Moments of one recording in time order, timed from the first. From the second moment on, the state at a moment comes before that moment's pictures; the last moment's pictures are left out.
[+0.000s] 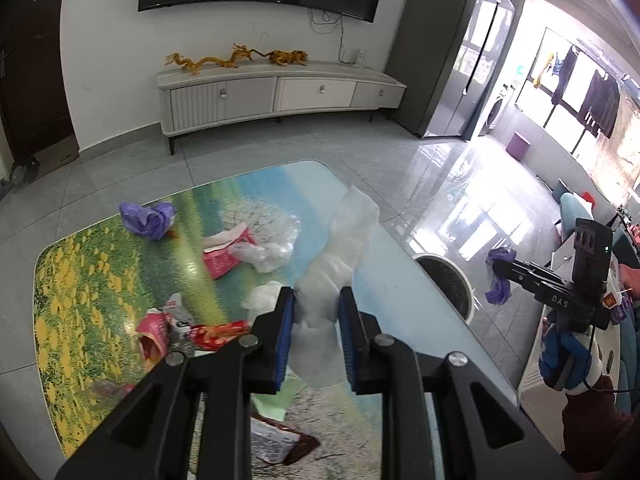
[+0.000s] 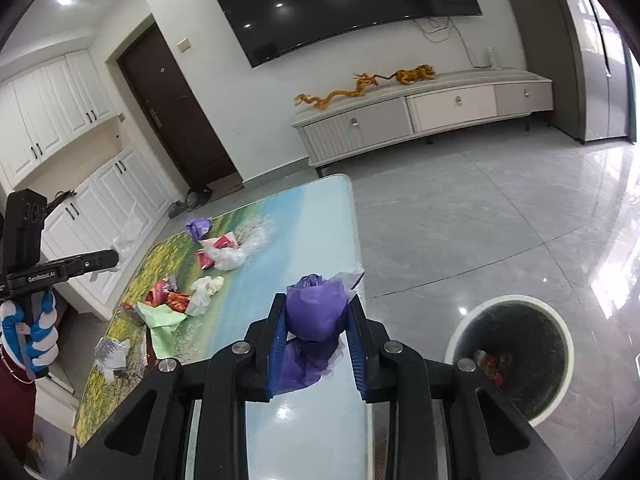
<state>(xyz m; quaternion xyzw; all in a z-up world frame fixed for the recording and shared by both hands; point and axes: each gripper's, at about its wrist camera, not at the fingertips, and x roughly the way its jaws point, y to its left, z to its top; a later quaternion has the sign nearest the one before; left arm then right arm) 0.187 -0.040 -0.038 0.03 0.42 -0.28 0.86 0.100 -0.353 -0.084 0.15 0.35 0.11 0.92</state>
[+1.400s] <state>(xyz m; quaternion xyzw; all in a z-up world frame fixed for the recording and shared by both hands) 0.200 -0.341 -0.122 0.02 0.48 -0.38 0.79 0.093 -0.535 -0.150 0.18 0.37 -0.08 0.91</state>
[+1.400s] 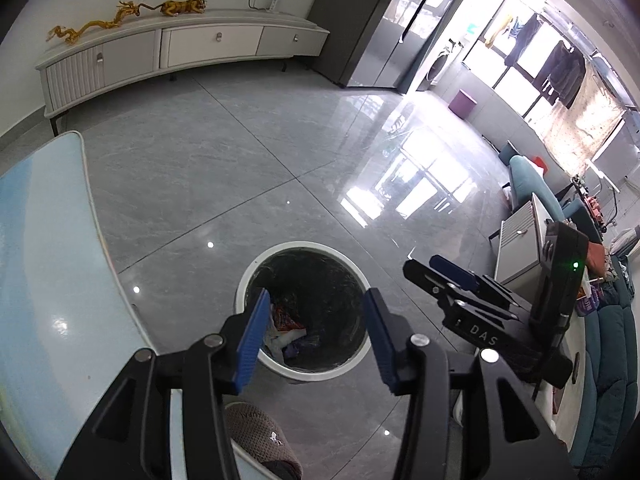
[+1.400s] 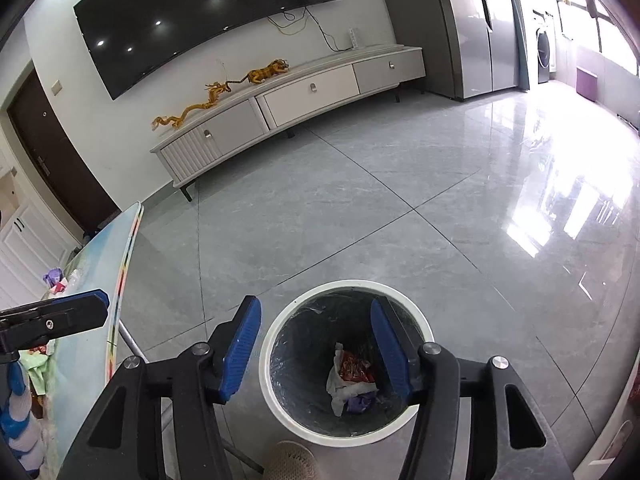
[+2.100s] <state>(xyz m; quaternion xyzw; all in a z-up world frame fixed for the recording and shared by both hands) 0.128 -0.109 -0.061 0.01 0.38 -0.24 0.89 0.044 -0.414 -0.030 0.13 0.26 0.01 0.96</state>
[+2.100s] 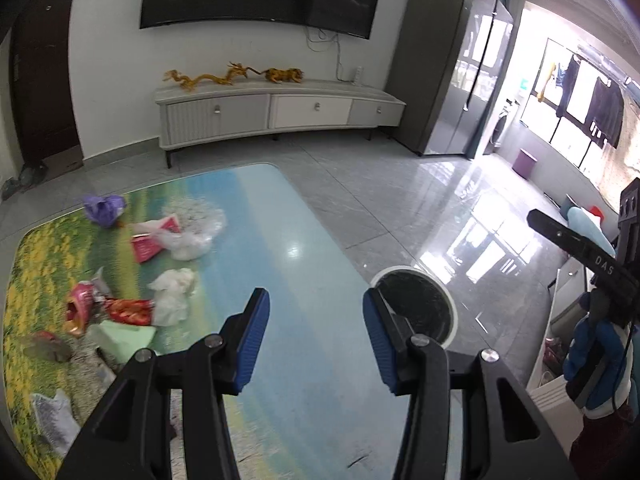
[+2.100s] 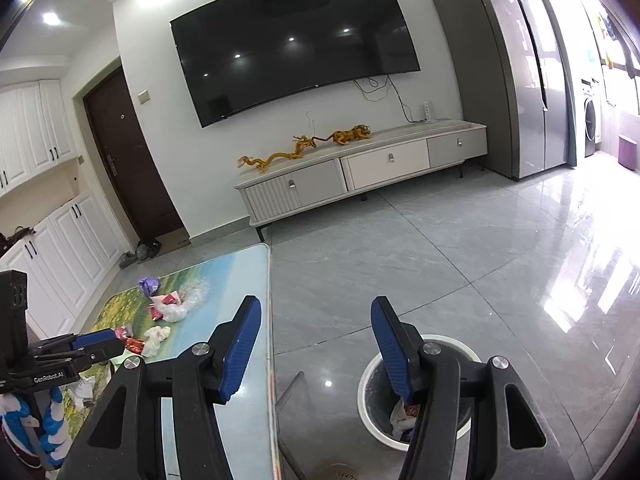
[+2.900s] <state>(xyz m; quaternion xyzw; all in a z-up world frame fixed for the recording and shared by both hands) 0.093 0.141 -0.167 -0.11 0.42 0.03 0.90 0.158 -0.199 -0.083 0.05 0.39 0.19 0.90</state>
